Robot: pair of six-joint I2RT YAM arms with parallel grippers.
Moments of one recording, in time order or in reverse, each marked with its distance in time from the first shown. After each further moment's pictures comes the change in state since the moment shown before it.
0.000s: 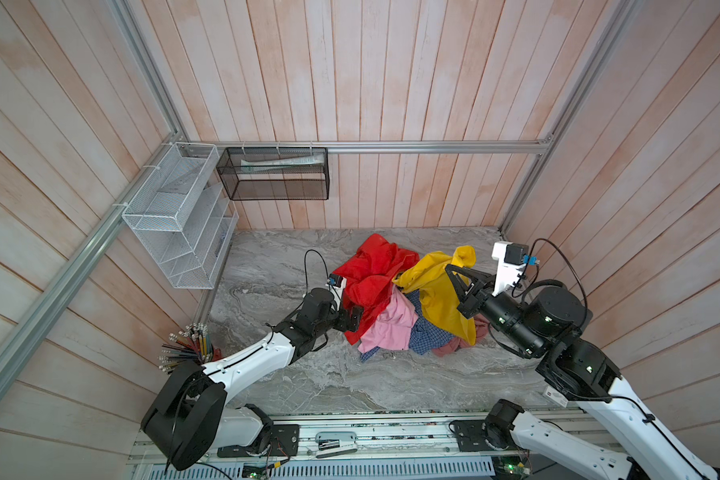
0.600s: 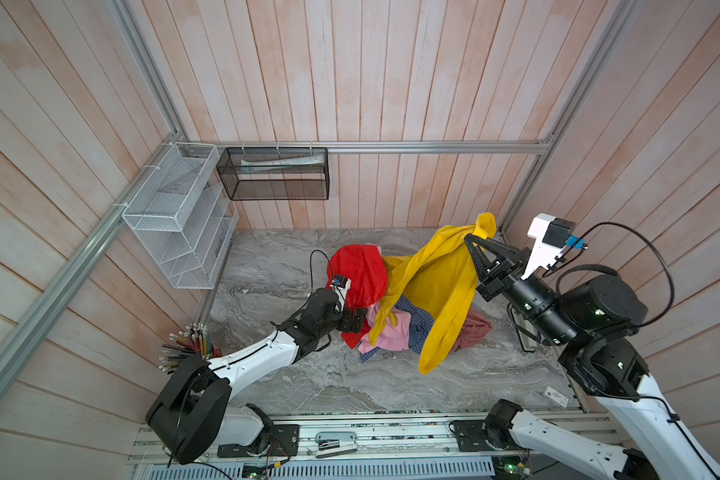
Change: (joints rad) left arm -0.025 0.030 0.018 0.001 0.000 0.005; right arm 0.000 0.082 0.226 0.094 -0.042 -0.172
